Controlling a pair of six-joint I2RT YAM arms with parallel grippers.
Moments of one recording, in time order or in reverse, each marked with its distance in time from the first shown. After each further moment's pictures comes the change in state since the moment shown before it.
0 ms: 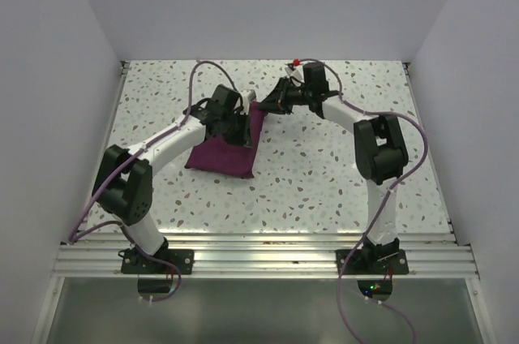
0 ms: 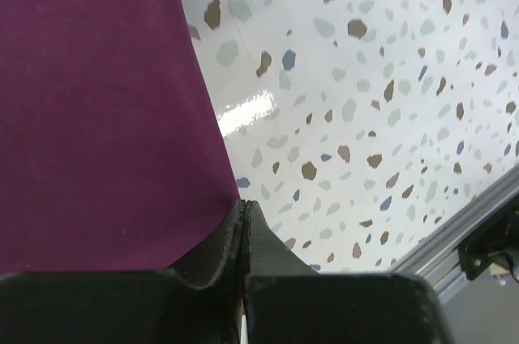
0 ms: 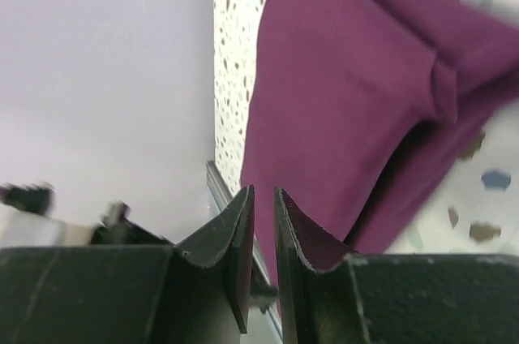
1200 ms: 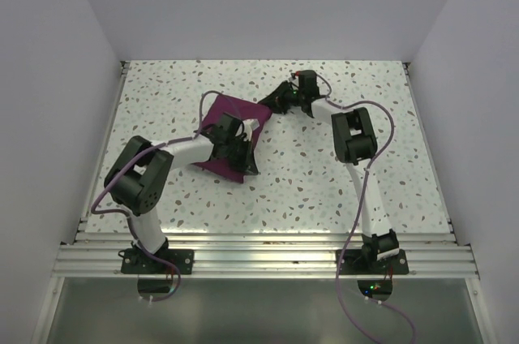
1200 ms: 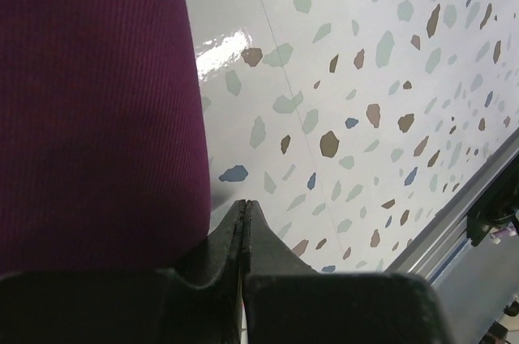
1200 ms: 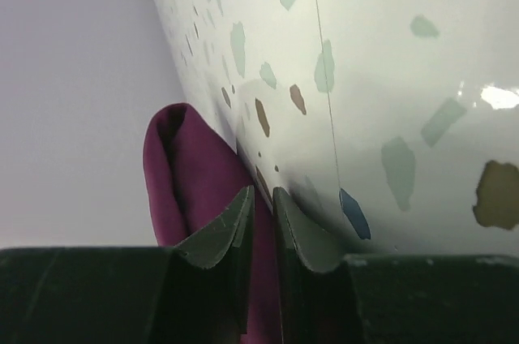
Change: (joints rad) left arm -0.015 0.112 -0.309 0.324 0.191 -0.061; right arm -0.047 0.550 0.432 0.161 0.050 0.291
